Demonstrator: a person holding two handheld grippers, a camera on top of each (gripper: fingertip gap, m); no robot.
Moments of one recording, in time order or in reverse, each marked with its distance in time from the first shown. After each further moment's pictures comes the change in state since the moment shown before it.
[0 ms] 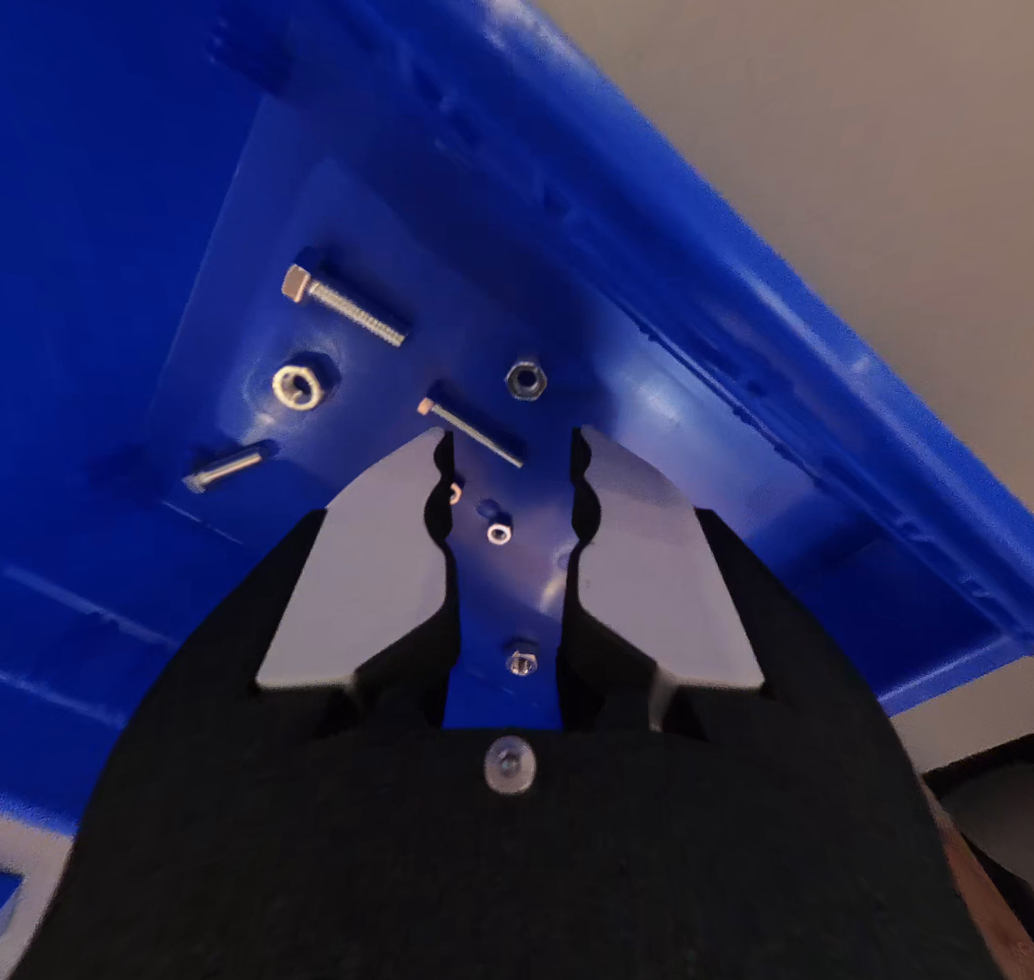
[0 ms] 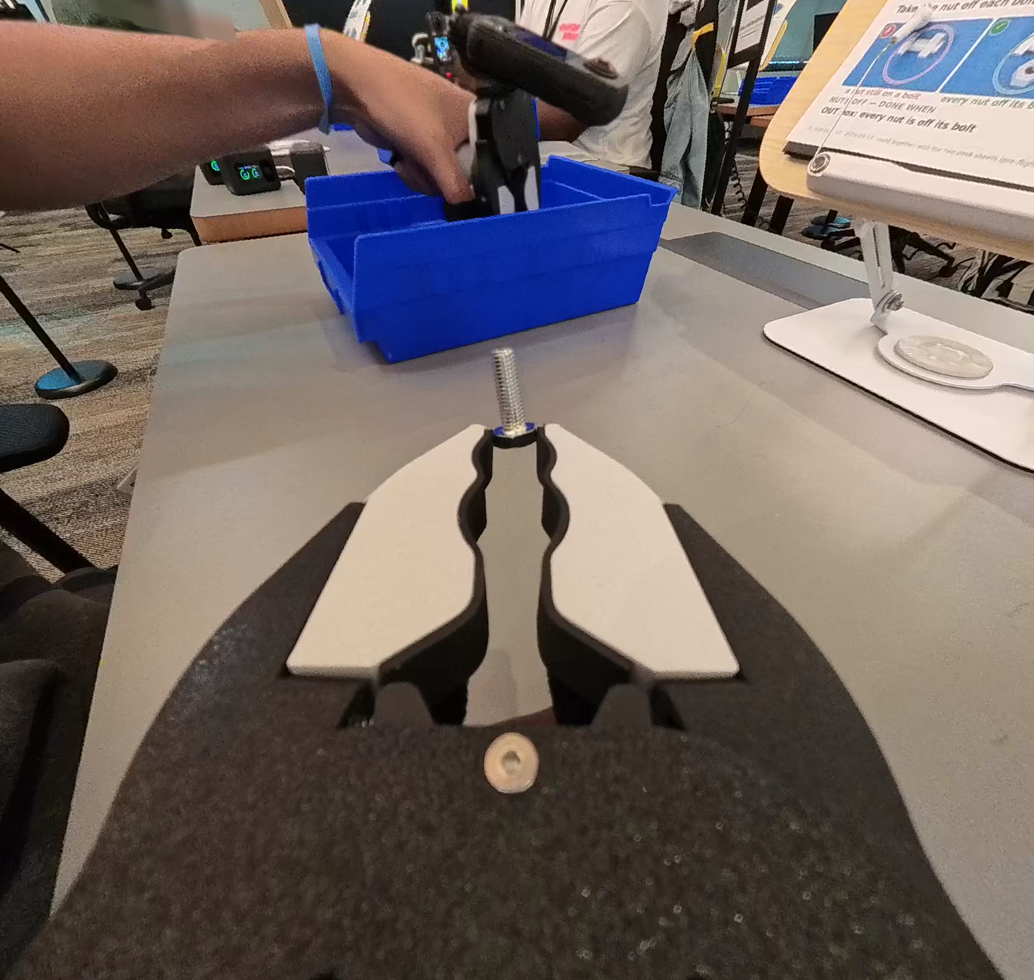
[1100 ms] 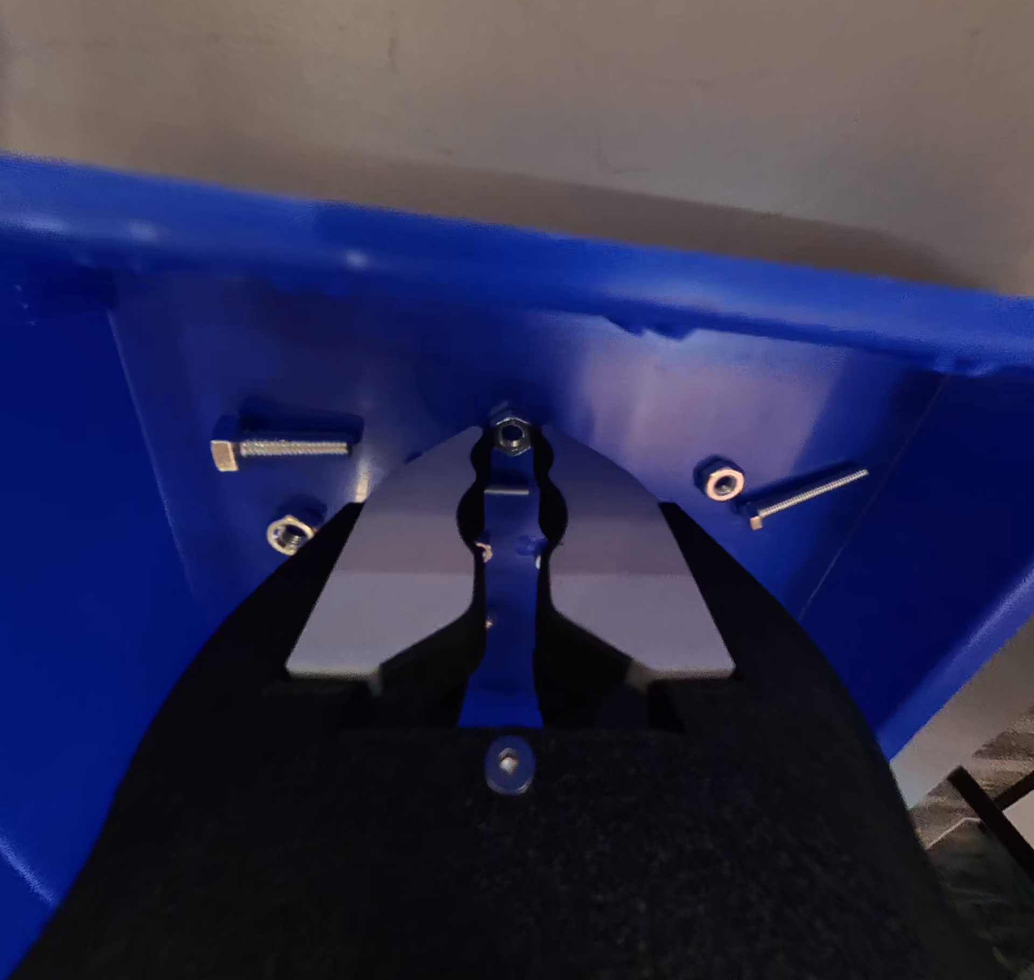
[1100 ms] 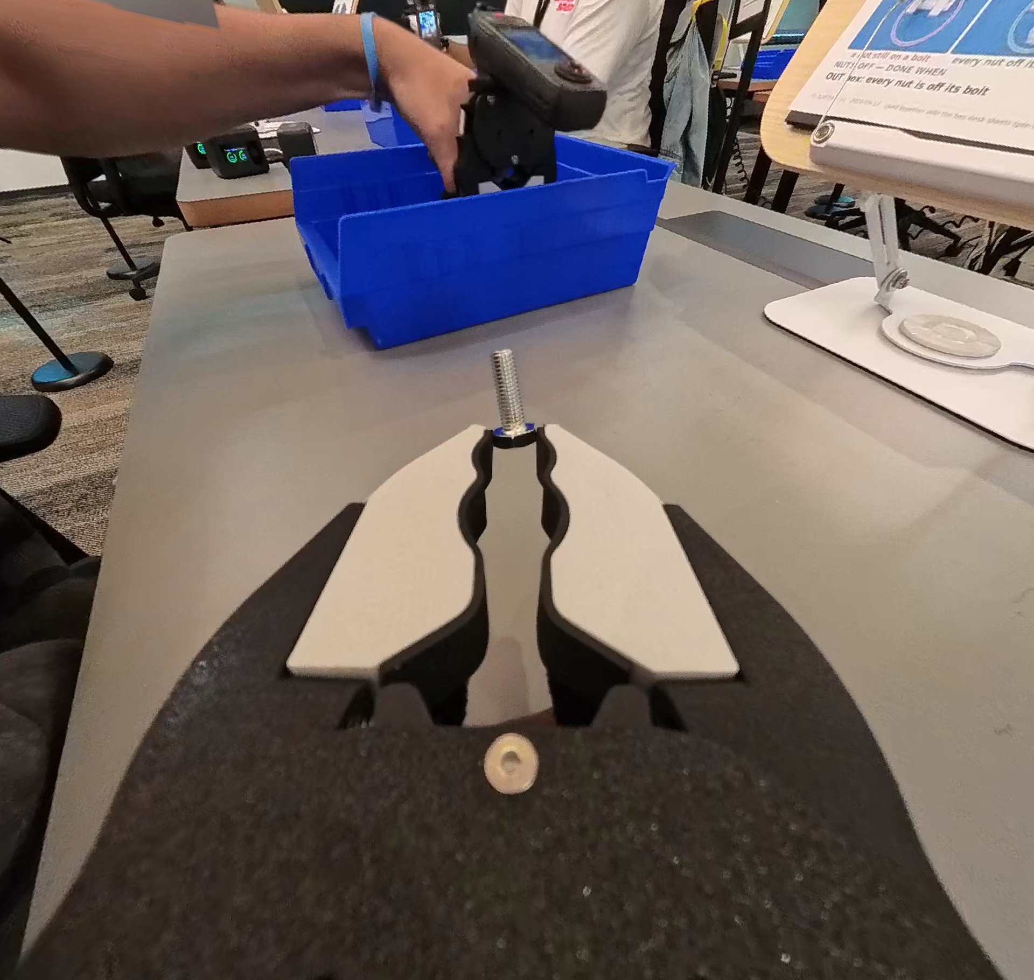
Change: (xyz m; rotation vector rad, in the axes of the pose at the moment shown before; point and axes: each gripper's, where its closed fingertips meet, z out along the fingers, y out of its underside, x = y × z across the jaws) left arm 0.009 0.003 0.013 -0.002 0.152 0.512; right arm 0.005 0.007 0.003 -0.027 0.003 0.011
